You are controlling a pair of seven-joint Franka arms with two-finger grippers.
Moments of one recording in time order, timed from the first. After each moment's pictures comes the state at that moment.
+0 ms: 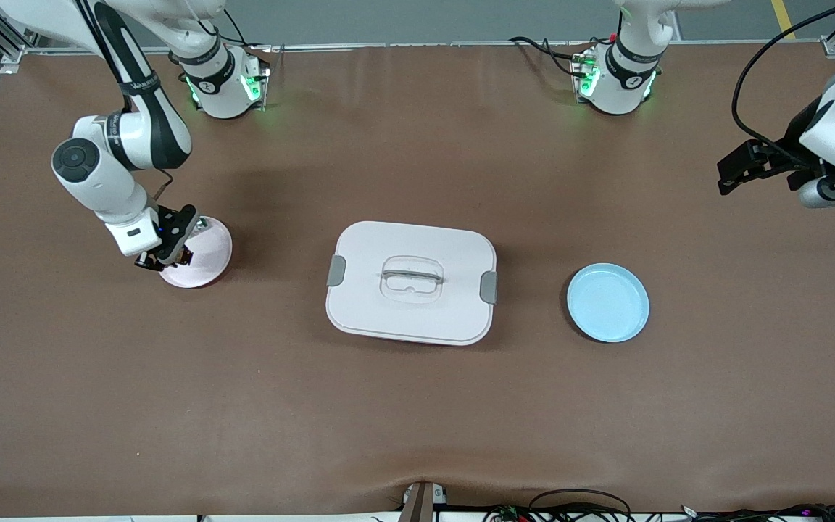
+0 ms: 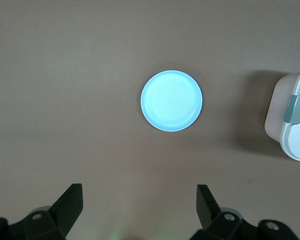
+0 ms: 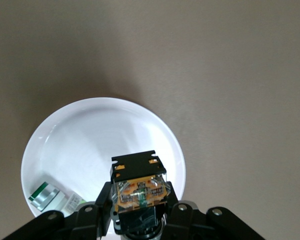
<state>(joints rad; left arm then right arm) 0.00 0.04 -0.15 -1.46 0.04 1.48 -0.18 -0.13 0.11 0.11 -2.48 -0.16 2.66 -1.13</state>
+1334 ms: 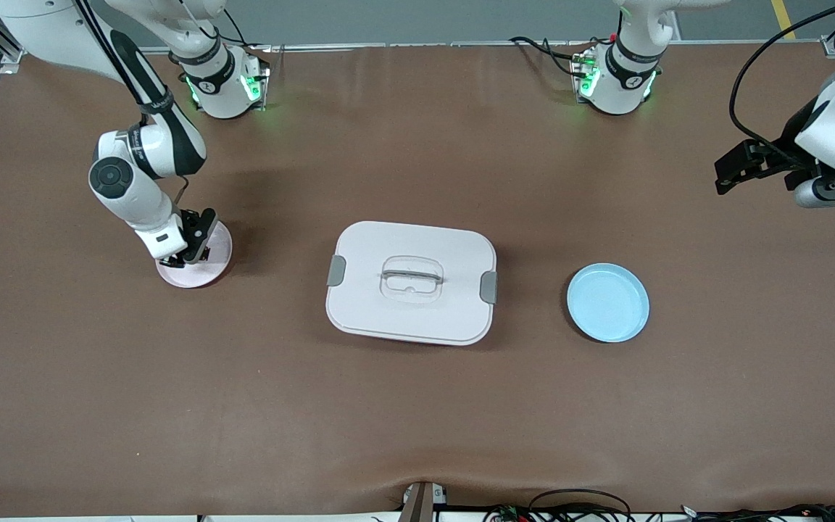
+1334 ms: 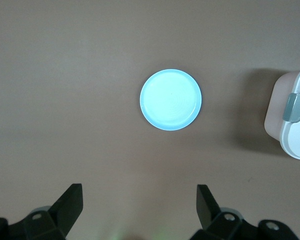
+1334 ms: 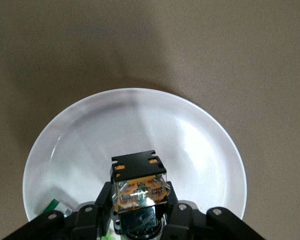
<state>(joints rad) 0.00 0.04 -0.15 -1.47 0.04 1.47 -0.18 -0.13 0.24 0.11 -2.50 -0.28 2.73 -1.05</state>
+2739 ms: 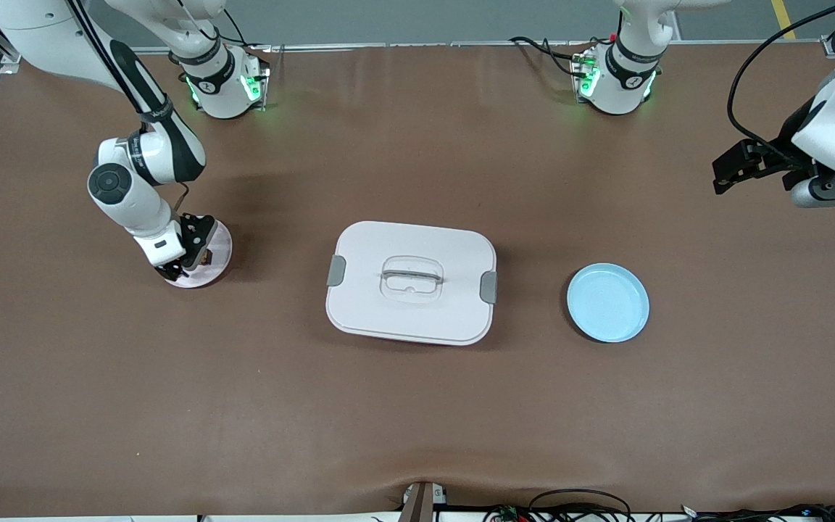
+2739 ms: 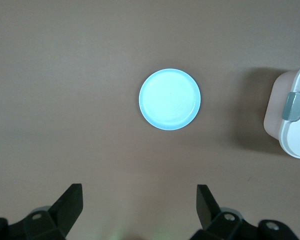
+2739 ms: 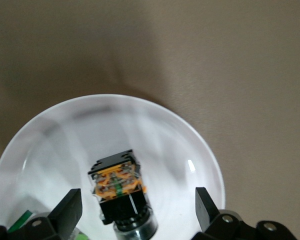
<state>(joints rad) -0.01 0.04 -0.15 -1.47 0.04 1.47 -0.18 -0.13 0.27 0.10 -2.46 -0.28 2.76 -1.04</state>
